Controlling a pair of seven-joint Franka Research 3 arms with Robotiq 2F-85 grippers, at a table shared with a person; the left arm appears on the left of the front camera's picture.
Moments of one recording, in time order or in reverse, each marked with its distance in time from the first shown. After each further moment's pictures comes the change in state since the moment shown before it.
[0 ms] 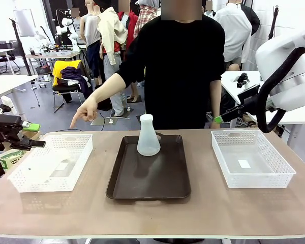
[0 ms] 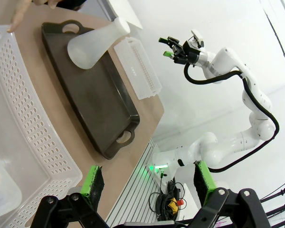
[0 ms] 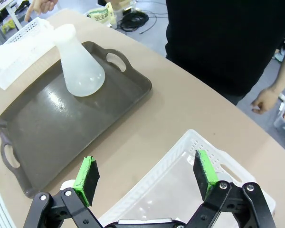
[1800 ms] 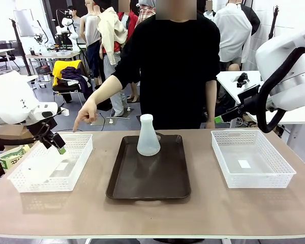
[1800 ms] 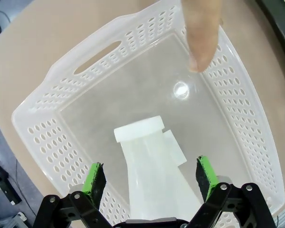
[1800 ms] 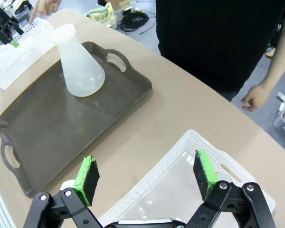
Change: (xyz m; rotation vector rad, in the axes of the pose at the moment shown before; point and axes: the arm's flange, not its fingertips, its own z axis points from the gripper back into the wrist) left arm 0.108 0.067 -0.094 1.088 0.481 -0.280; right arm 0.000 0.000 0.000 0.000 -0.001 0.000
